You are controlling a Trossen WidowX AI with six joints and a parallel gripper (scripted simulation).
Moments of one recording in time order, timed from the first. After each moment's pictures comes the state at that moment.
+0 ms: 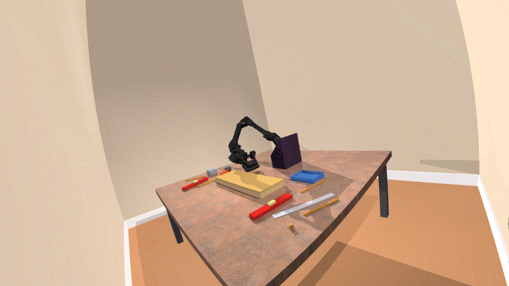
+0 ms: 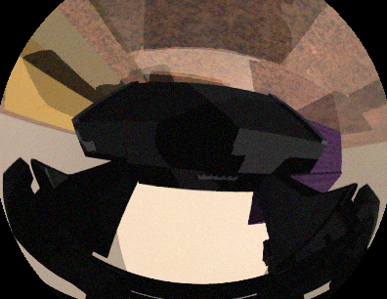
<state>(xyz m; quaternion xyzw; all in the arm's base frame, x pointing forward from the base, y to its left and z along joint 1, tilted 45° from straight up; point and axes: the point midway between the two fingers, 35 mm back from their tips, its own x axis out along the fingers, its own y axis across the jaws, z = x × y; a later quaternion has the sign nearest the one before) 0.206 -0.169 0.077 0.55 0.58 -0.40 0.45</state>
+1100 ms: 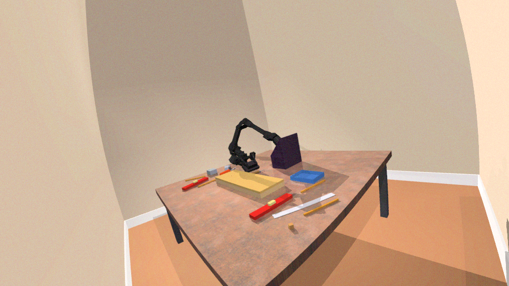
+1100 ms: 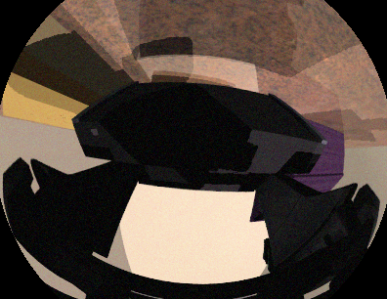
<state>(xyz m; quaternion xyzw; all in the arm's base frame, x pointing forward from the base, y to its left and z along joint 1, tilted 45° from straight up) 0.210 -0.174 0.072 0.57 0.59 -0.38 0.43</state>
